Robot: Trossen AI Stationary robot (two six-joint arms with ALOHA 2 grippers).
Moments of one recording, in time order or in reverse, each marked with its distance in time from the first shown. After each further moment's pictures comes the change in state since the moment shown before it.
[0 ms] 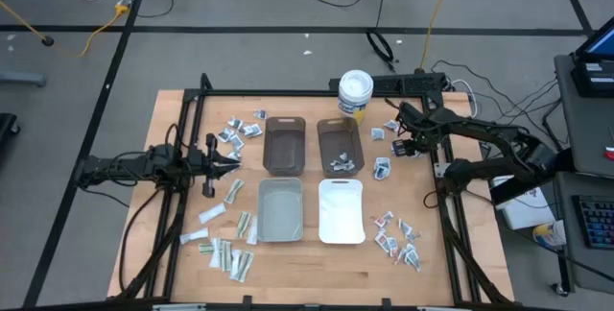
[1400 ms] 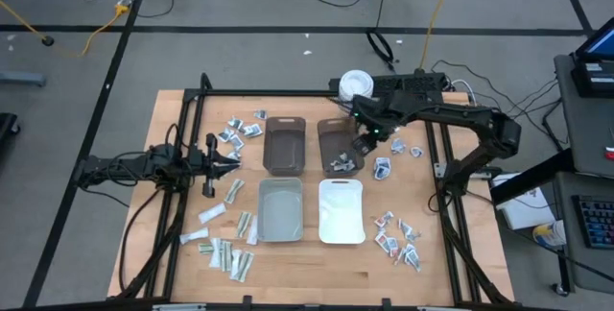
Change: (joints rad) left arm 0.000 0.000 0.000 0.000 0.000 0.000; right arm 0.413 0.307 0.663 -0.204 -0.122 -0.115
